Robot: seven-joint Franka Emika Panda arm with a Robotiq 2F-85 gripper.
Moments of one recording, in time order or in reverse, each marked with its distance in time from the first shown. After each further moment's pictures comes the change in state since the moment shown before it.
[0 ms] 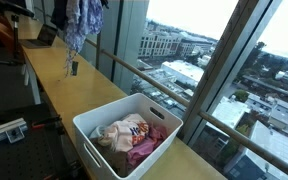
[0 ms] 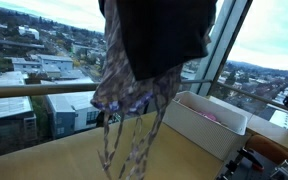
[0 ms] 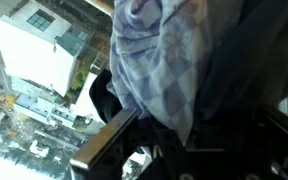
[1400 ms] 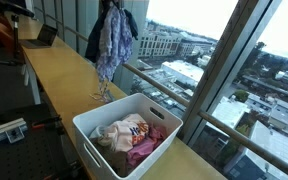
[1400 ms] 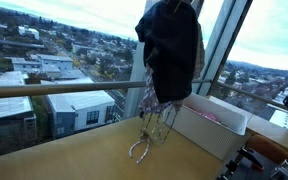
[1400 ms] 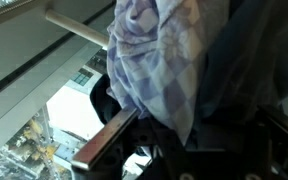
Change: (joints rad) arm -0.113 0.034 -0.188 -0.137 -0.001 0.007 -0.058
